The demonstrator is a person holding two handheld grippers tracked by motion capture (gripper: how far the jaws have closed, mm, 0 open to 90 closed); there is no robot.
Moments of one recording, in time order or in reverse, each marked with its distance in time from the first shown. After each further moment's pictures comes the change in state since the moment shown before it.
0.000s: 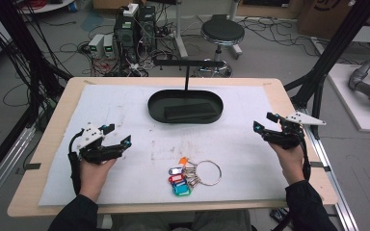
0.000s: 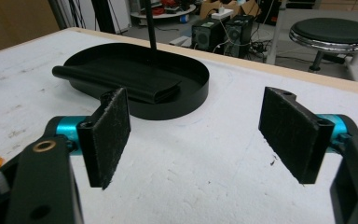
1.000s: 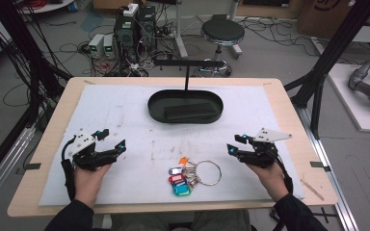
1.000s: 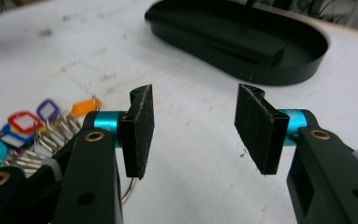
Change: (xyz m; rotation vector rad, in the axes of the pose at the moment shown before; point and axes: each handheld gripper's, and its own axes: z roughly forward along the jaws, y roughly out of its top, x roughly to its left) left arm 0.000 -0.011 -0.020 -0.012 0.024 -0.048; right arm 0.082 -0.021 0.017 0.163 0.188 -0.113
